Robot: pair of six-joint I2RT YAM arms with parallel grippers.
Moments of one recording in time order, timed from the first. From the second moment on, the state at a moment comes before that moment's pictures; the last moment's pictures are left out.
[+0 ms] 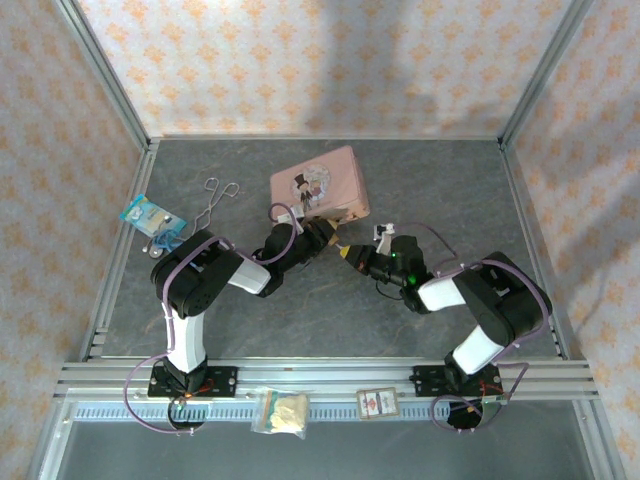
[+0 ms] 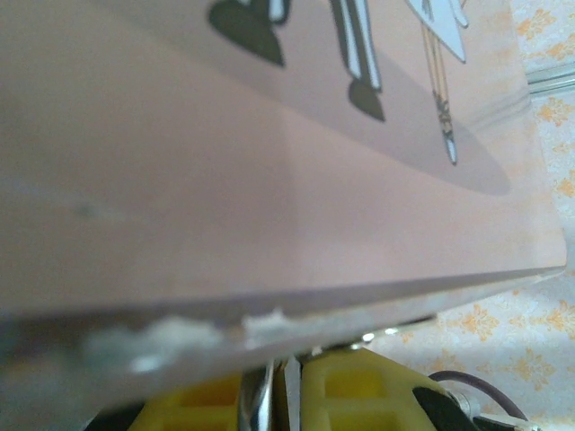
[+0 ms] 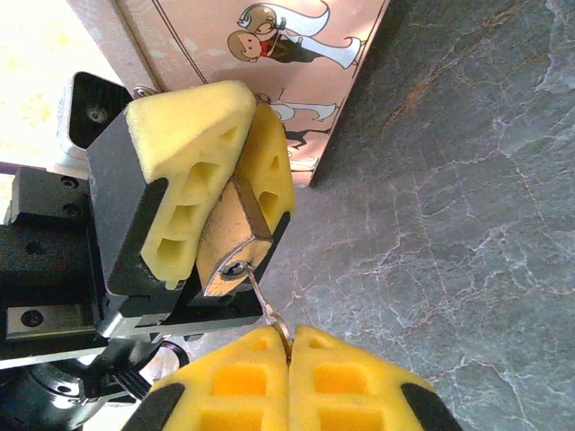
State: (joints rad) left arm -0.60 1.92 0.70 1.02 0.13 -1.29; right arm 0.52 1.61 0.39 0.88 -0.44 1.02
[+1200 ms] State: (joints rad) left arm -0.60 1.93 0.66 1.14 0.12 -1.37; right arm 0.50 1.65 0.39 1.01 -0.53 1.18
